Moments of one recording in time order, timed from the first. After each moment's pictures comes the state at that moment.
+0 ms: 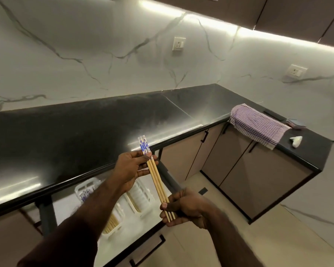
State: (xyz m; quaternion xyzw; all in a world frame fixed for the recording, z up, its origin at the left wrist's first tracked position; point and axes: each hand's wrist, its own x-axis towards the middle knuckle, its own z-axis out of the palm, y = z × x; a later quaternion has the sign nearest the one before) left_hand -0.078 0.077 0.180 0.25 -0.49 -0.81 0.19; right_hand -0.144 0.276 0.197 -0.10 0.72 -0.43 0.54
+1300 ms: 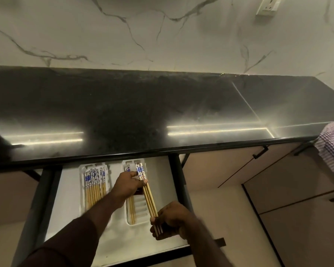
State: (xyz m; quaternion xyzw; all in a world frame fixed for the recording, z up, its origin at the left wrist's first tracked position) left_hand -0.164 0.039 0.019 0.54 -0.50 -0.66 0.17; right_hand -0.290 0.172 0.073 -0.15 0.71 -0.17 0.66
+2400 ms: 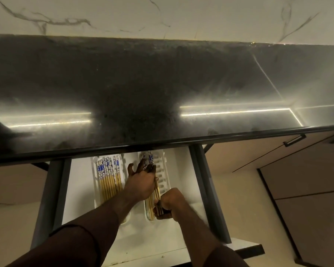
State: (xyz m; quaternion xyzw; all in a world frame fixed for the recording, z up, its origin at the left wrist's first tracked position) left_hand -0.150 0.001 -0.068 0.41 -0.87 -0.23 -0.14; right_hand -0.241 0.090 -0.053 -0.09 0.79 -0.18 0.57
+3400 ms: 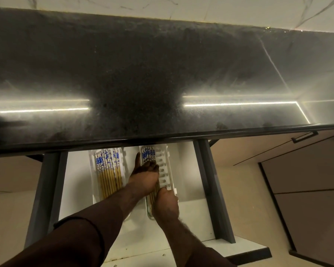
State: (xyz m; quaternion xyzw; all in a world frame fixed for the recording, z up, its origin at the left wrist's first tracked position) left_hand -0.162 -0.004 -0.084 0.37 -0.88 -0.16 -0.25; right_hand -0.212 0.098 -0.090 -0.34 0.86 -0.02 0.37
